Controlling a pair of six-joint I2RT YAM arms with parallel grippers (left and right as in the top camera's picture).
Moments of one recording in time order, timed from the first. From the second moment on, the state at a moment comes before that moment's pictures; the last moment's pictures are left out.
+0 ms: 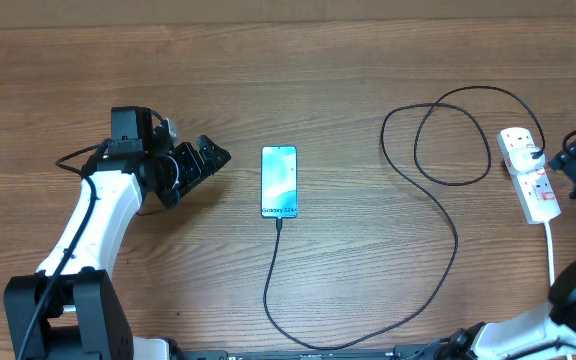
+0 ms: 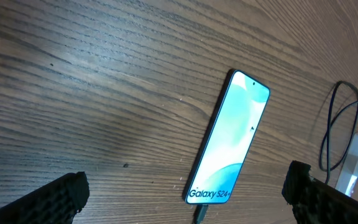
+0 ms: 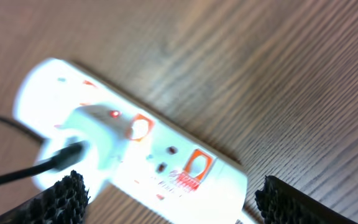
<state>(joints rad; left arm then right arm) 0.05 1.59 1.02 -0.60 0.47 -0.51 -0.69 1.80 1.35 -0.78 -0.11 0.22</state>
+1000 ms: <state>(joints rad) 0.05 1.59 1.02 -0.60 0.47 -0.51 -0.28 1.74 1.35 -0.81 -0.26 0.00</state>
